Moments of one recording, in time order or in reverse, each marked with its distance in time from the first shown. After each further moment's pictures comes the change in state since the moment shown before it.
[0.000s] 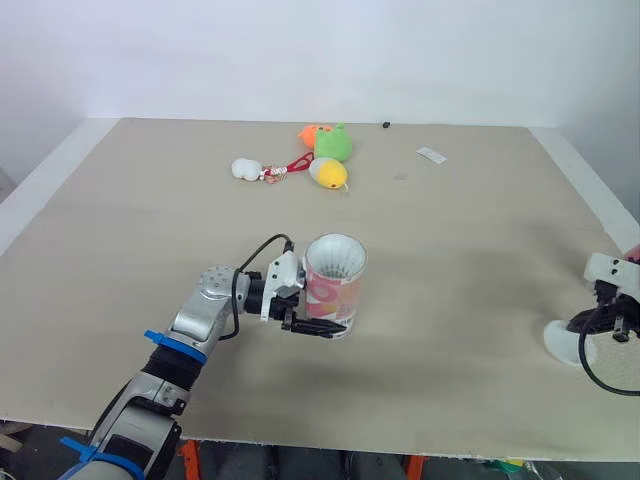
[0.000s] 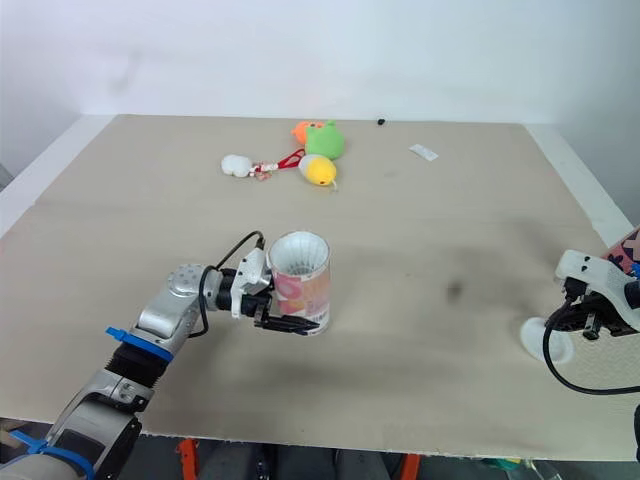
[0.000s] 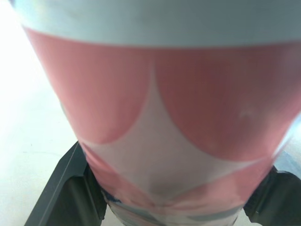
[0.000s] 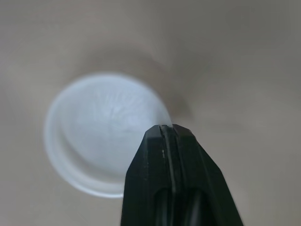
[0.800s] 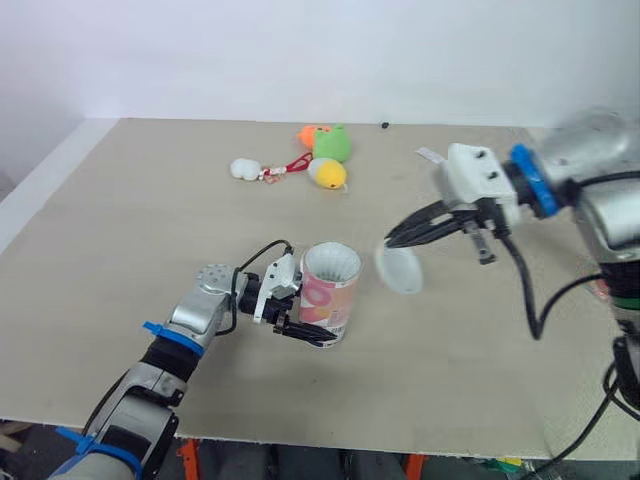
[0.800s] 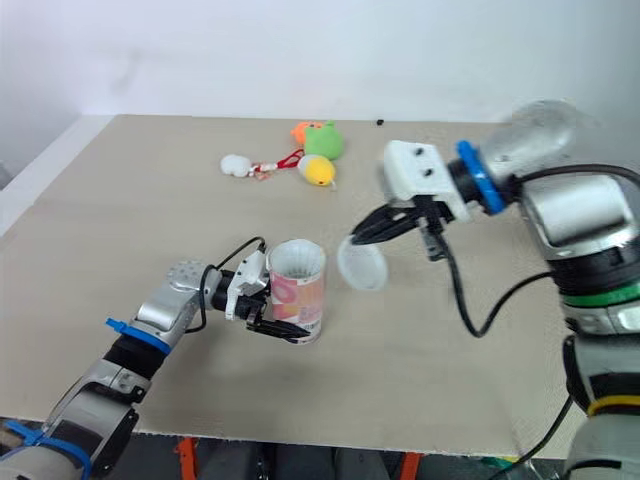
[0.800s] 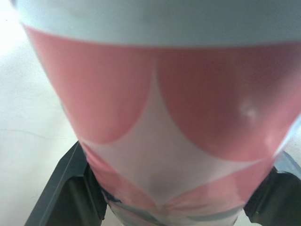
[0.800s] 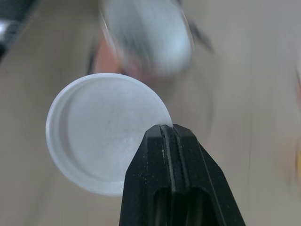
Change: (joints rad) left arm -0.057 0.020 -0.032 0.112 0.018 0.003 -0.100; right arm -0.429 0.304 0.245 -0.973 0.470 0.311 0.044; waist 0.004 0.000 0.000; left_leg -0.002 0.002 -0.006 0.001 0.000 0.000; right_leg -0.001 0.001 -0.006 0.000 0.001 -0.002
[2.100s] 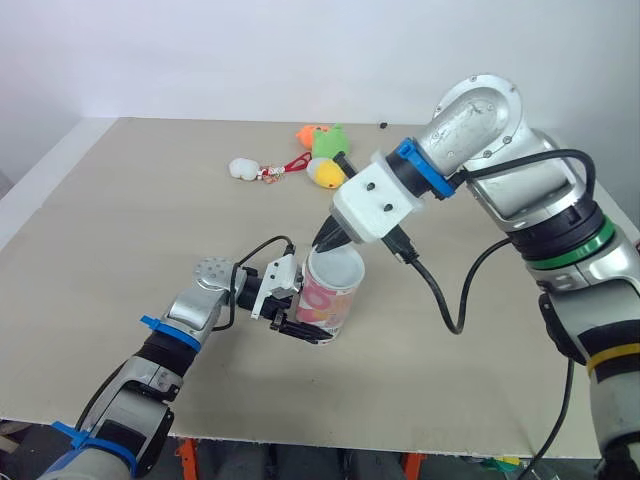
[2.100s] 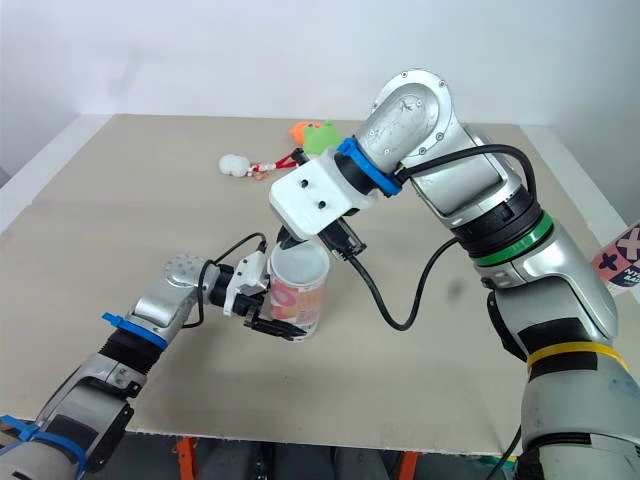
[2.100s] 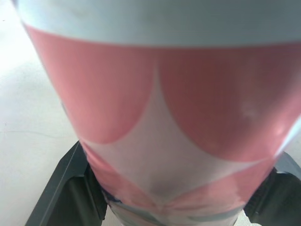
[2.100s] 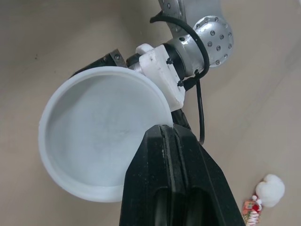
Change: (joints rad) left arm -0.011 0.042 -0.022 -0.029 0.033 -0.024 0.016; right arm -0.205 0.222 0.188 0.088 -0.180 -0.315 0.002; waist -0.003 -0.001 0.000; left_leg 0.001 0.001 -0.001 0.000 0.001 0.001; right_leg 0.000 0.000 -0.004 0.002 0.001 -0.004
